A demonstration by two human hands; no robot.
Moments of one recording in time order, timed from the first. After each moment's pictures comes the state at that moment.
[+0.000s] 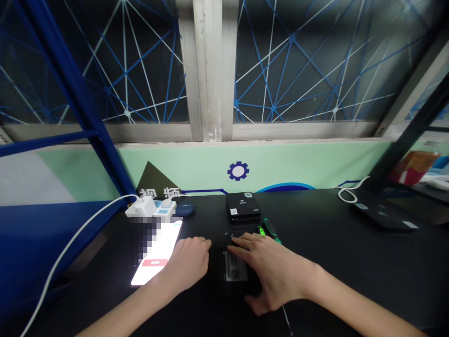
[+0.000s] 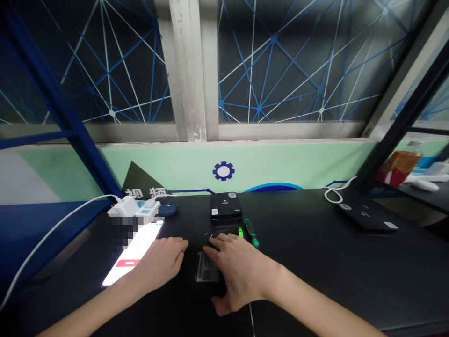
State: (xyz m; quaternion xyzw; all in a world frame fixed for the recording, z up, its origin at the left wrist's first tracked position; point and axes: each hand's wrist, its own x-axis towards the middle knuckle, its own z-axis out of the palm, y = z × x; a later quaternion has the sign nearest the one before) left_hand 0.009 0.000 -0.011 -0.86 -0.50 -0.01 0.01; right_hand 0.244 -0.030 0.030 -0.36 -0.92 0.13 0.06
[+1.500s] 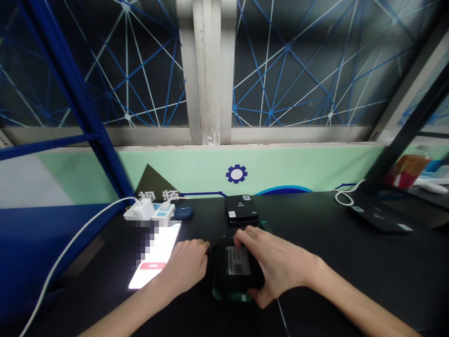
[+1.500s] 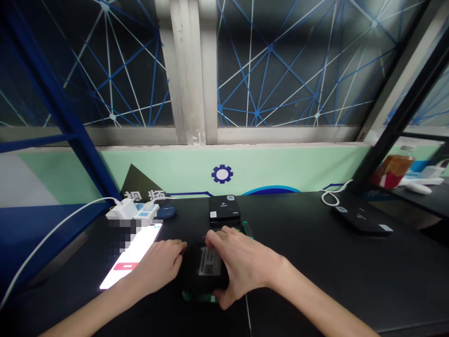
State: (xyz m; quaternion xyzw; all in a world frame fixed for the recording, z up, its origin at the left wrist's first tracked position) left_hand 0.009 0.000 -0.012 -0.85 -0.52 -0.02 -0.03; right_hand 0.252 -0.026 0.050 -0.39 -0.91 0.13 0.09
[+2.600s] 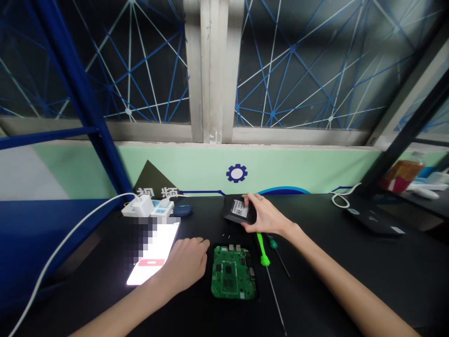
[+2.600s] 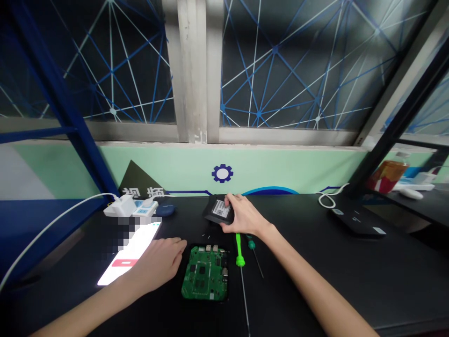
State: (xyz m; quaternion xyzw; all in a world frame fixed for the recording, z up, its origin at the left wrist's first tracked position) left_hand 0.008 0.000 -0.014 -0.87 -0.50 -0.01 0.01; right_hand 0.282 0.069 0.013 -0.45 -0.86 0.02 0.25
